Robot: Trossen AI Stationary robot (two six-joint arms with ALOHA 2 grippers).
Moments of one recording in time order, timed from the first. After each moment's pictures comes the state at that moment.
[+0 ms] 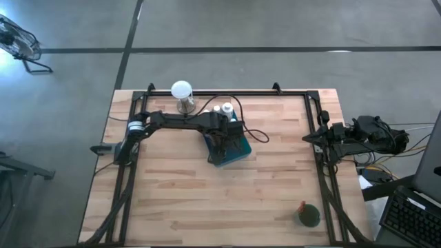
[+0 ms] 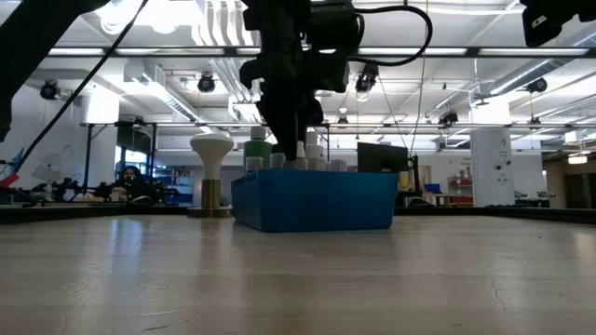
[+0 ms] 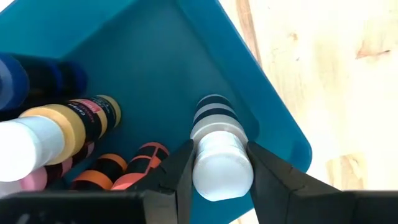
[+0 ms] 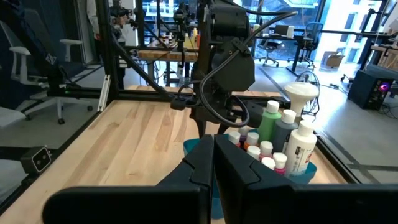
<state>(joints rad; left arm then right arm) 0.09 2.05 1.83 -1.12 0.09 0.33 0.12 0.09 0.58 -0.59 0.08 0.00</state>
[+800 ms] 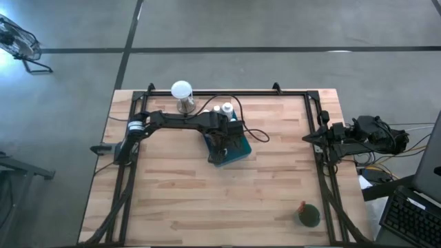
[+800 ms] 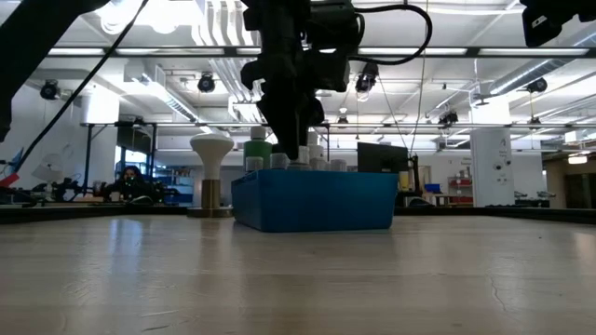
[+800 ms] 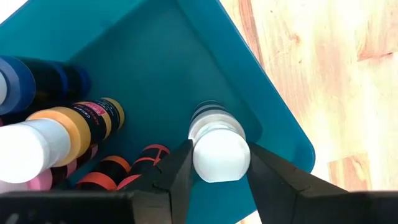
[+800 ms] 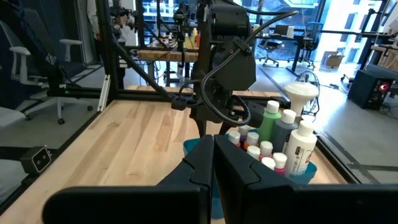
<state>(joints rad) 0.09 2.05 1.83 -1.11 0.09 0.34 0.12 0.09 0.58 -0.59 0.08 0.00</state>
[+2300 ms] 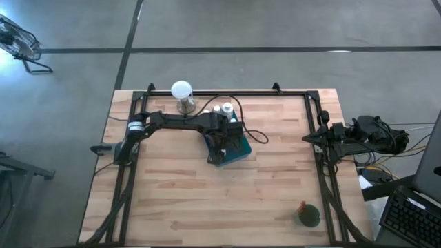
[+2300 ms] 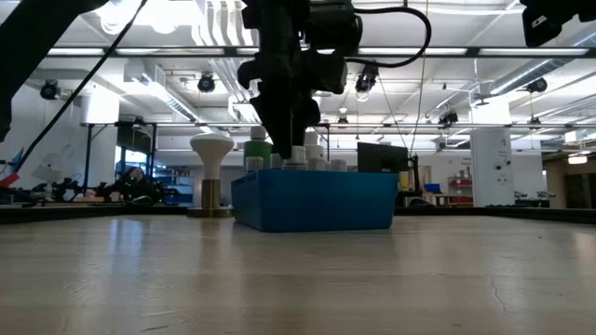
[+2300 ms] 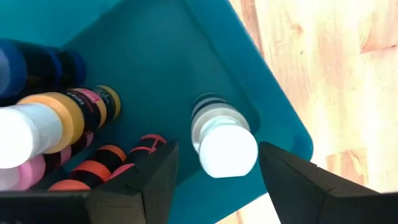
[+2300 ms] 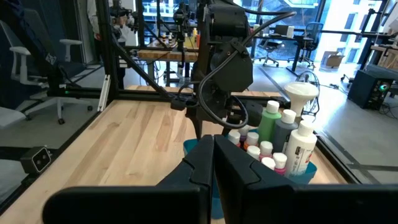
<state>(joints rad) 0.08 2.05 1.83 -1.14 0.08 0.31 0.12 0.09 0.58 -0.59 0.08 0.00</state>
